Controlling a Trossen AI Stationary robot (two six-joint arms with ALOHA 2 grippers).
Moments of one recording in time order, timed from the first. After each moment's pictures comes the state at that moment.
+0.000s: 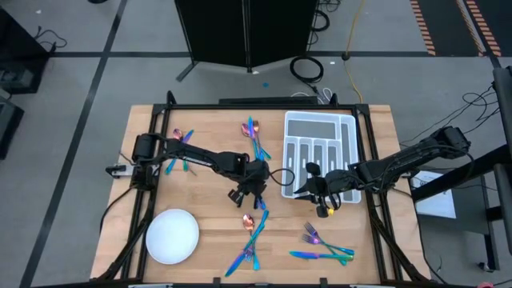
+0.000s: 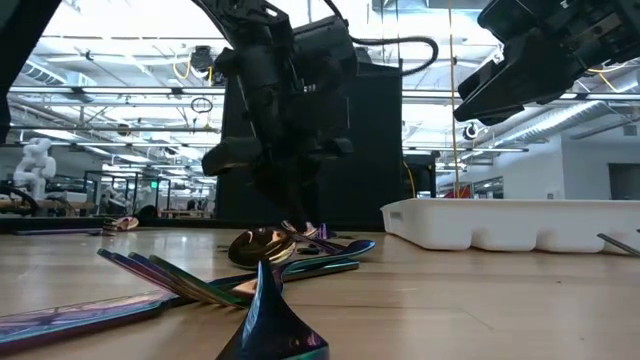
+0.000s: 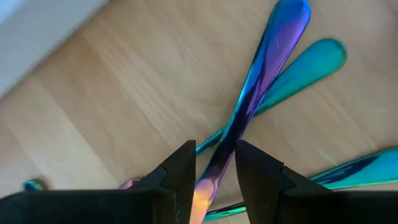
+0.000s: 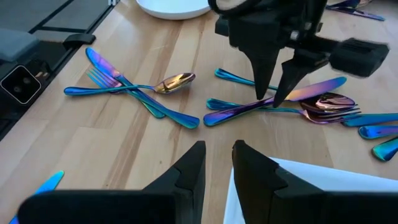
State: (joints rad) left arm -0.01 1.98 1.31 -0.54 0.06 0.72; right arm 0.28 1.11 0.49 0.10 0.10 0.13
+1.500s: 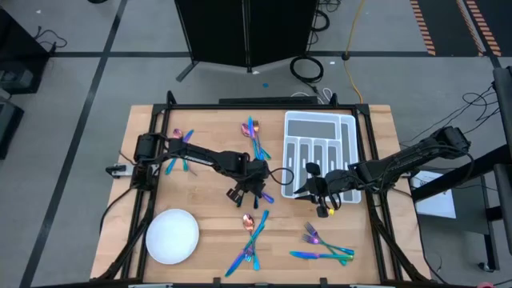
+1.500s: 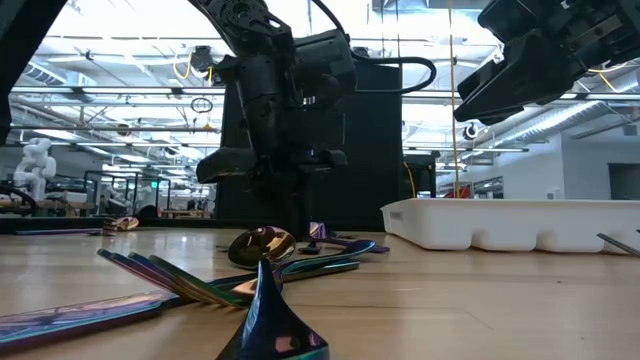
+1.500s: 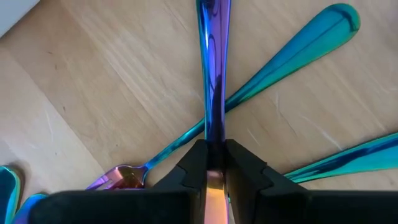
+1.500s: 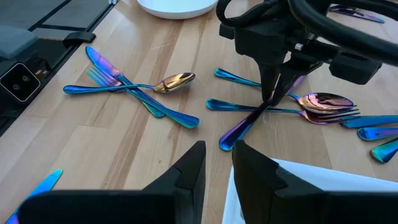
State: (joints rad) left arm 0.00 1.99 1.31 -0.58 0.05 0.71; right arm 0.28 1.11 0.49 0.10 0.10 0.11
